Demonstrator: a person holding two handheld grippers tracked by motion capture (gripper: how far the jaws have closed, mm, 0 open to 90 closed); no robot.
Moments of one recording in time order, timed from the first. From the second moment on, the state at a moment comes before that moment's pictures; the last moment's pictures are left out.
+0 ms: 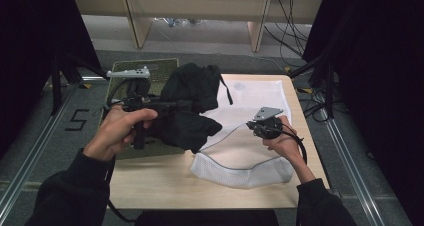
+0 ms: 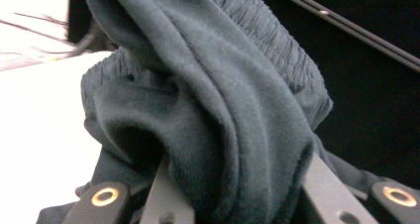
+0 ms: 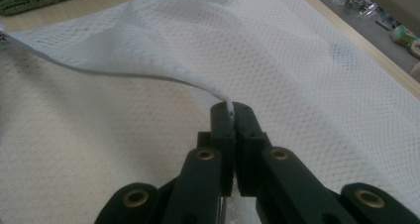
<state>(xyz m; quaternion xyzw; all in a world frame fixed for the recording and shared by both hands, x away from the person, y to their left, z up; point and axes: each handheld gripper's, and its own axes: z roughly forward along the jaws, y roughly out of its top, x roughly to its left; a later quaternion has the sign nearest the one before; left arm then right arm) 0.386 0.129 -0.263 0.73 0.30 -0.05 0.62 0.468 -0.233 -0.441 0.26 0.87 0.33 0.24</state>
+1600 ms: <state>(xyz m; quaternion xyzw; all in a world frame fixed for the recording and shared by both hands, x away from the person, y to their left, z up) 0.447 -0.022 -0.447 0.81 0.39 -0.09 0.43 0.467 -0.241 -0.427 0.26 0.86 0.37 0.23</state>
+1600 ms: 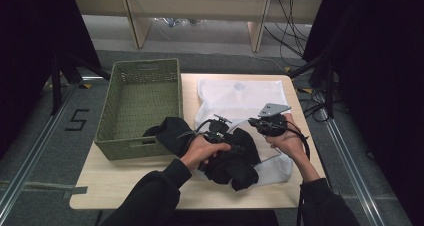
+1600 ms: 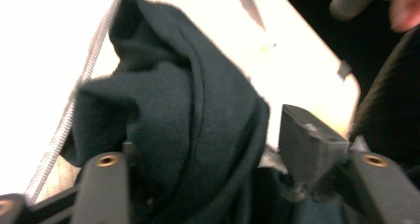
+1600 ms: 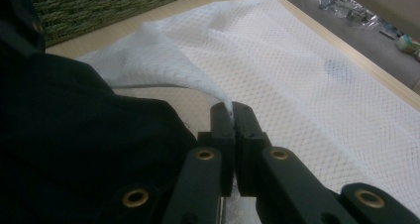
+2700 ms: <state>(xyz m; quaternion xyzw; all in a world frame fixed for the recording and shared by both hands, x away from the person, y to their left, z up) 0.426 0.145 -0.401 0.80 0.42 0.07 0.42 0.467 -0.240 -0.429 0.27 0.86 0.37 0.23</state>
